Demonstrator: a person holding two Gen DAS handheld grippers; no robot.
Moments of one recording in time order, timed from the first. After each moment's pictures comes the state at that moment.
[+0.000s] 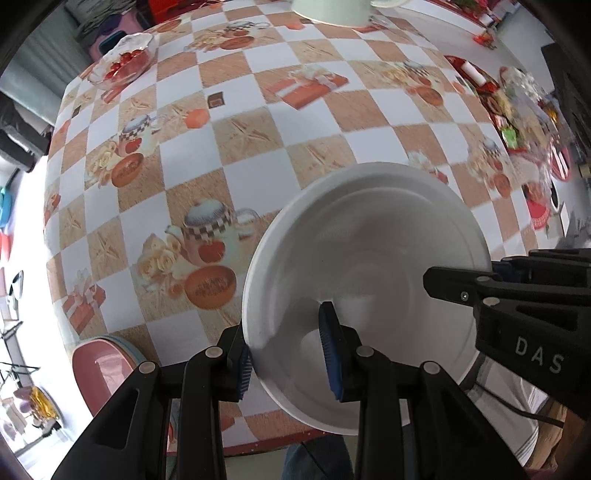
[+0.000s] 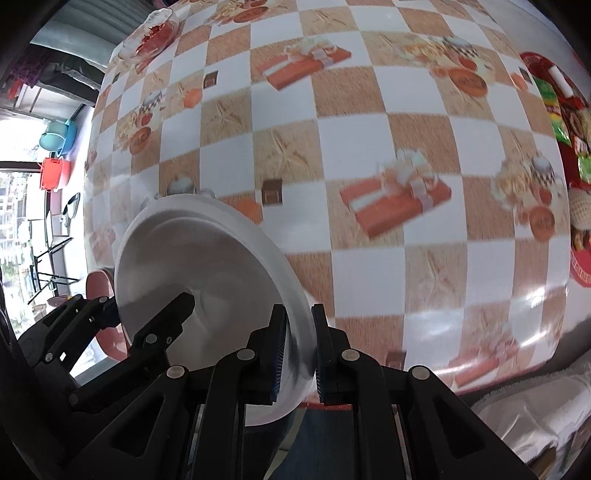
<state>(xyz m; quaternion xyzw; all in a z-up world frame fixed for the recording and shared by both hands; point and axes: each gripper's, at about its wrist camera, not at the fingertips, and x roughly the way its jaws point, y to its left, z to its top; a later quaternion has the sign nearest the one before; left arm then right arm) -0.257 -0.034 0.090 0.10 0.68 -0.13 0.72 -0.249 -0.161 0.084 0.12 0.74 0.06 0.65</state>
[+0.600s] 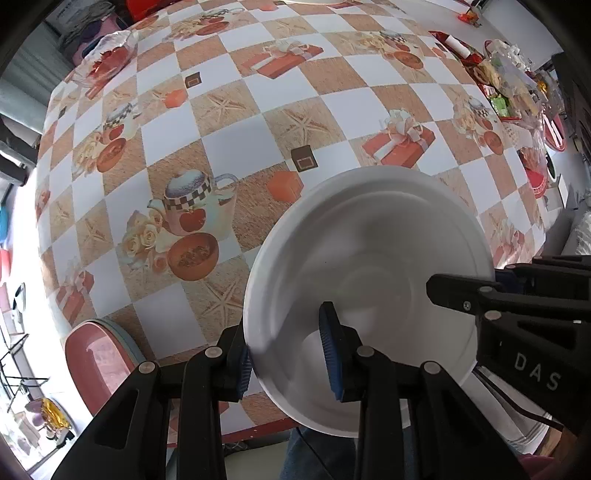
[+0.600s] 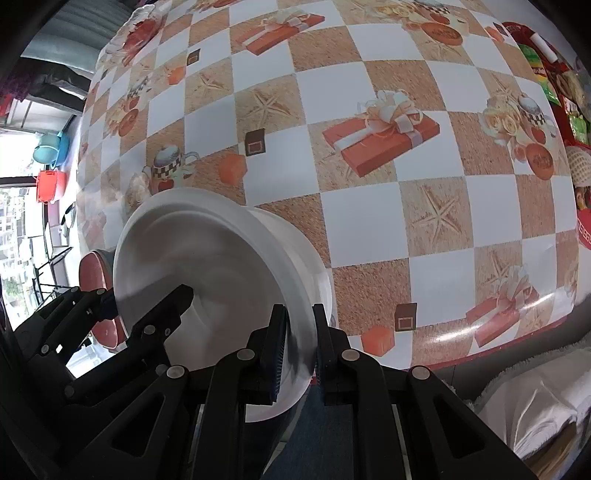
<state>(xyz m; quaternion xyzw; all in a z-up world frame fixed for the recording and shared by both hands) -0.279 -0.038 0.077 0.12 0.69 -0.14 0.70 -0.286 -0.163 0.070 0.14 0.75 0.04 0.65</state>
